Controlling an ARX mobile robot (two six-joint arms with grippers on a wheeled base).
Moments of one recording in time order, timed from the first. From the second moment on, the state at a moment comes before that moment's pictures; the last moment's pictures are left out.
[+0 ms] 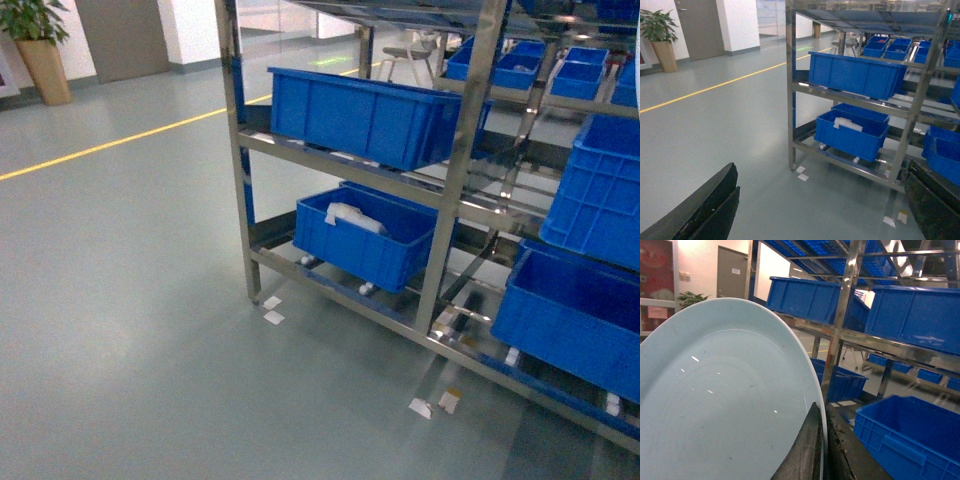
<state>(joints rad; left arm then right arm) 0.00 0.01 0.01 0.00 0.00 0.00 -0.07 0.35 0.21 0.37 -0.27 -0.06</state>
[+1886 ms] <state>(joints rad) 0.00 0.01 0.01 0.00 0.00 0.00 -0.07 0.35 0.21 0.37 -0.27 -0.06</state>
